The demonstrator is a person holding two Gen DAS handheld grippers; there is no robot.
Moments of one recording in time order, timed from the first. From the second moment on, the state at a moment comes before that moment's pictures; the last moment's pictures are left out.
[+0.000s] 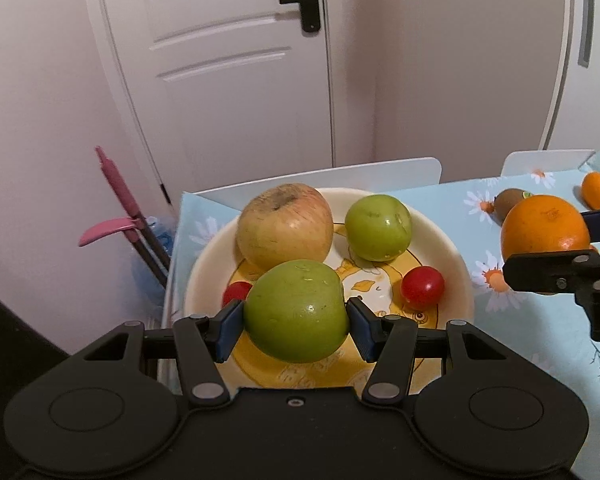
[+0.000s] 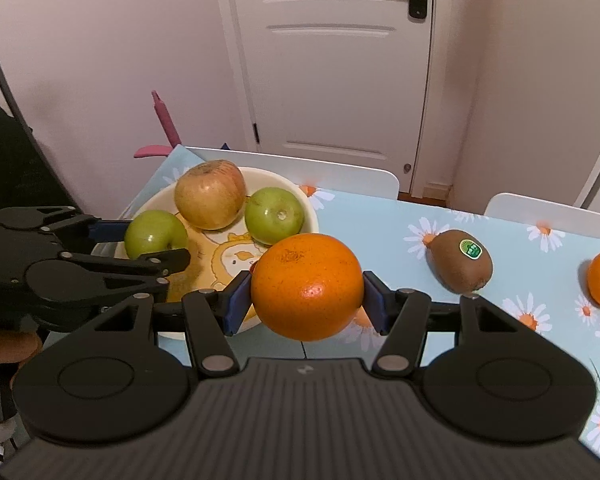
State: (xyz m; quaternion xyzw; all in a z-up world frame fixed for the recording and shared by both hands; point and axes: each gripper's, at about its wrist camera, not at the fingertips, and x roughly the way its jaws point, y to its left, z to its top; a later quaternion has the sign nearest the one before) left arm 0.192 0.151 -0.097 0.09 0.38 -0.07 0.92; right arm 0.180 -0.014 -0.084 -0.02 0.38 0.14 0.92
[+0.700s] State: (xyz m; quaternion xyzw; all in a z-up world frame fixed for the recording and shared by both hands) left arm 0.177 0.151 -0.080 0.10 0.37 -0.04 0.92; right arm 0.193 -0.024 -0.077 -0.03 0.39 0.16 0.91
